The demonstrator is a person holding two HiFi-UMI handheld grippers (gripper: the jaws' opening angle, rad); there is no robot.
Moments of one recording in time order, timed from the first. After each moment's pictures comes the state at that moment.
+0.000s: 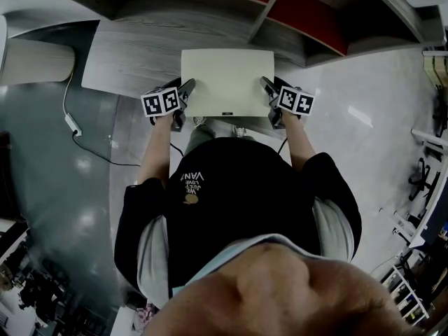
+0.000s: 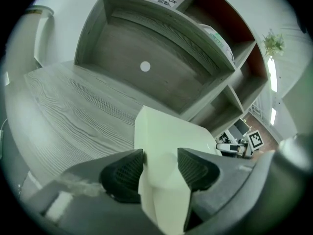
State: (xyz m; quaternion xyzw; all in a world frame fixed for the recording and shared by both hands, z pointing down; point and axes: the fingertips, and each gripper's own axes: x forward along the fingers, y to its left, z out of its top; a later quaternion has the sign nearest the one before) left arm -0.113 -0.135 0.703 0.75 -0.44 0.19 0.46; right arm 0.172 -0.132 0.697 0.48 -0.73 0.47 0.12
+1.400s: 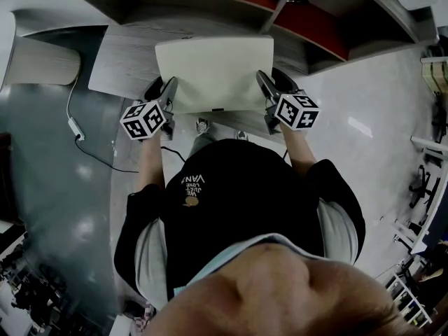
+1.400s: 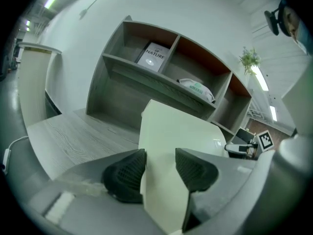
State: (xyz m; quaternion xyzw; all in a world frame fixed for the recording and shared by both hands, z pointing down) left arm -0.174 -0.143 0.572 0.79 -0.51 0.08 0.33; right arm 0.113 -0.151 0.547 0.48 -0.82 0.32 0.05
